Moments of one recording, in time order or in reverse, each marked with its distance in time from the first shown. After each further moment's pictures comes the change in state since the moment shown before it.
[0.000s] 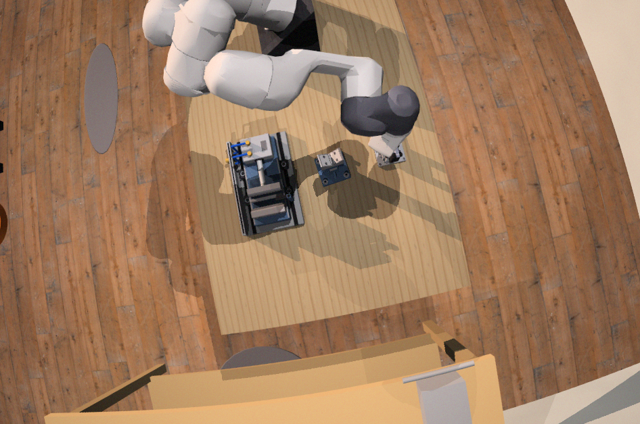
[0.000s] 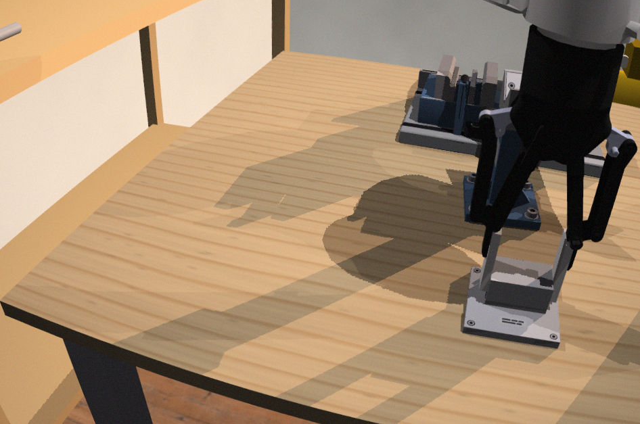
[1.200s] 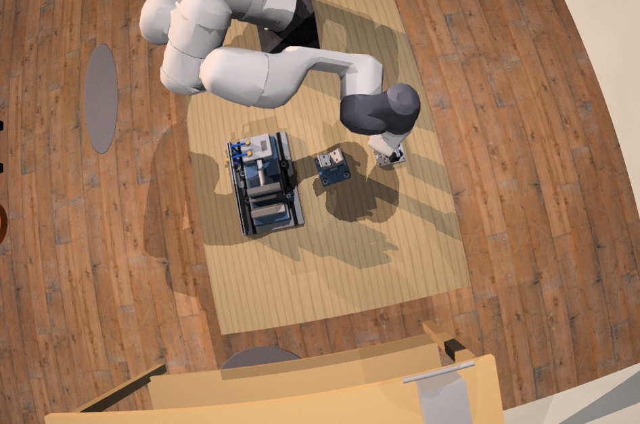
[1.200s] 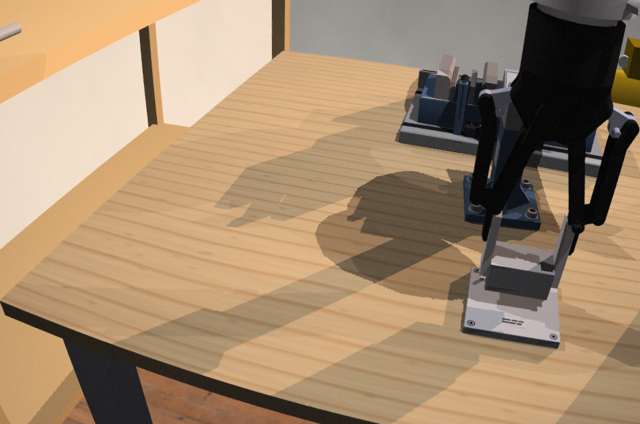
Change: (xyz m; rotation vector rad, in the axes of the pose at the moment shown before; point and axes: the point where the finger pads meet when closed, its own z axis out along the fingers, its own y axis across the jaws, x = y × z) arm 0.001 -0.003 -0.017 0.003 -0.002 0.008
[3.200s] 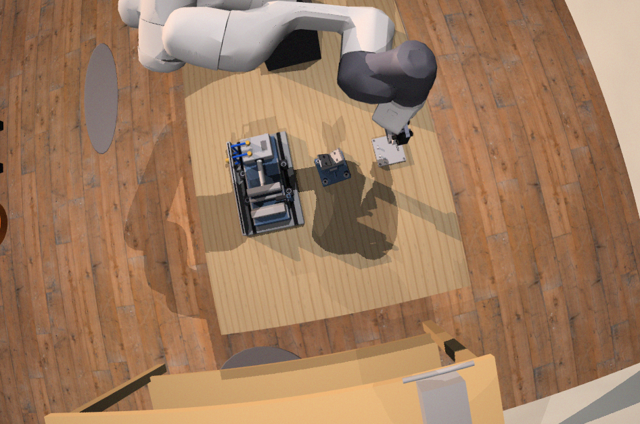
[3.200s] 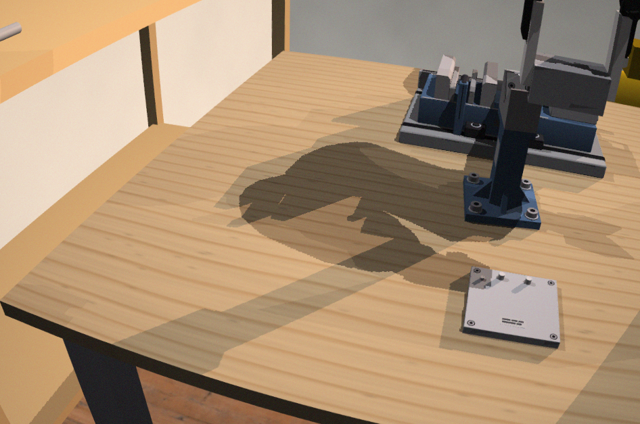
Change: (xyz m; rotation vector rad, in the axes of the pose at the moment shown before) arm -0.001 0.002 -0.186 0.001 -0.001 0.008
